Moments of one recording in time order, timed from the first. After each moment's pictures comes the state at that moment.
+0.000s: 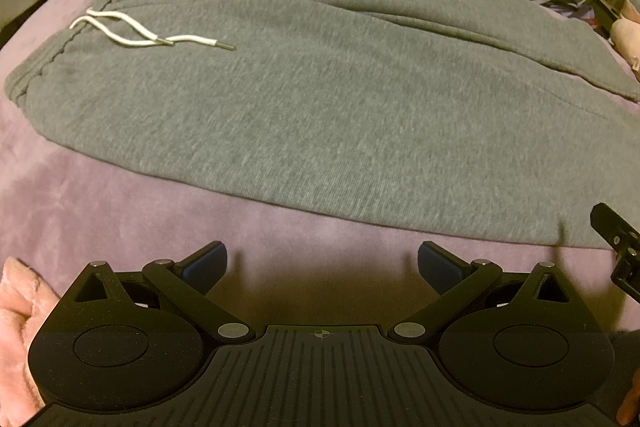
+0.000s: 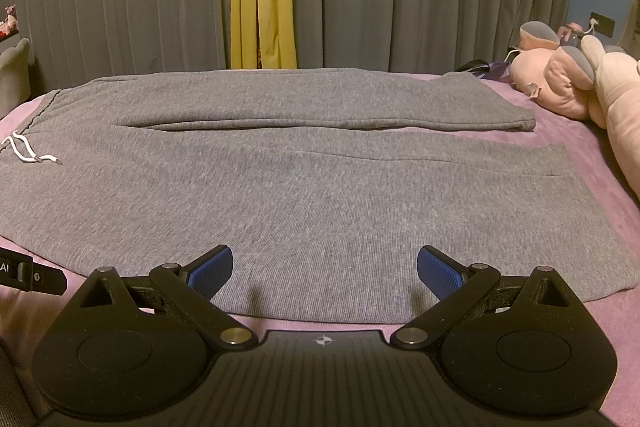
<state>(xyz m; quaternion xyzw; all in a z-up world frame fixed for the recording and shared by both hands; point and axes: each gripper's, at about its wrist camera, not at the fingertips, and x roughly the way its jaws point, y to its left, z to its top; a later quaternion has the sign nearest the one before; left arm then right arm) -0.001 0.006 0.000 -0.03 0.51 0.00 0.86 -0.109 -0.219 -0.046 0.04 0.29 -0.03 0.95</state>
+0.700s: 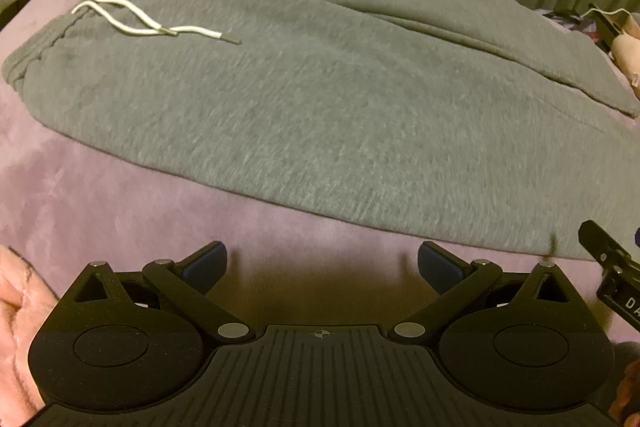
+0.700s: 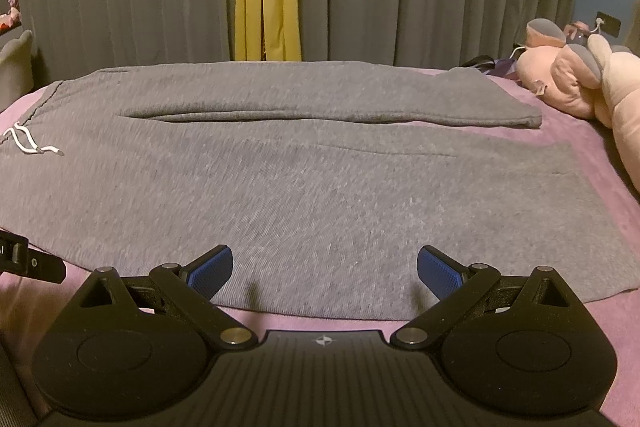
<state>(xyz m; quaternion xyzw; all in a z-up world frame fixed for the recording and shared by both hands) 0.004 0.014 -0.001 -0.06 0.52 0.00 0.85 -0.109 -0.215 -0.051 0.03 0.31 -0.02 0.95</state>
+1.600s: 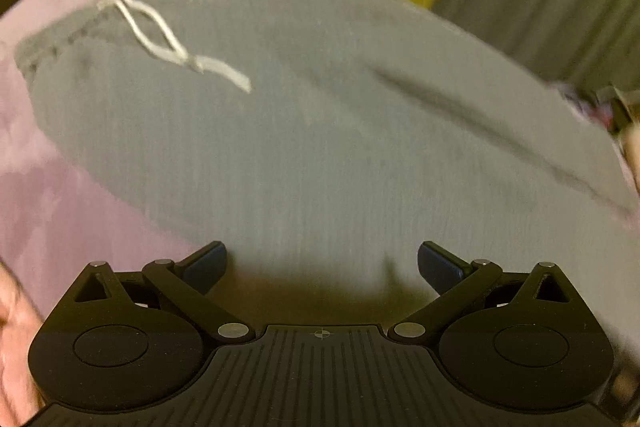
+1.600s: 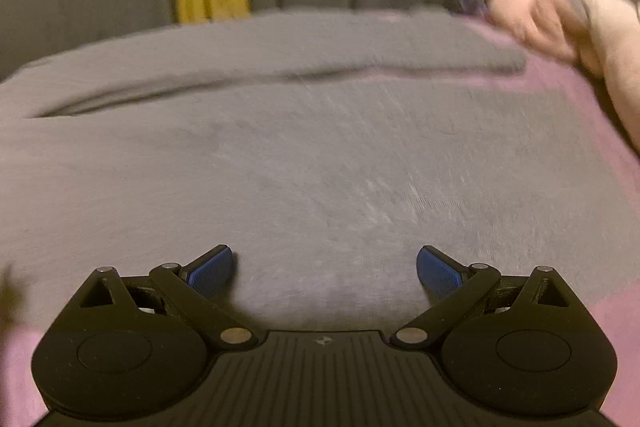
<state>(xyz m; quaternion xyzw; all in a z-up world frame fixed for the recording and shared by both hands) 0.057 0.039 0.019 -0.16 0.47 0.06 0.87 -0.033 -0.253 -0.086 0.08 0.39 -0.09 0.91</state>
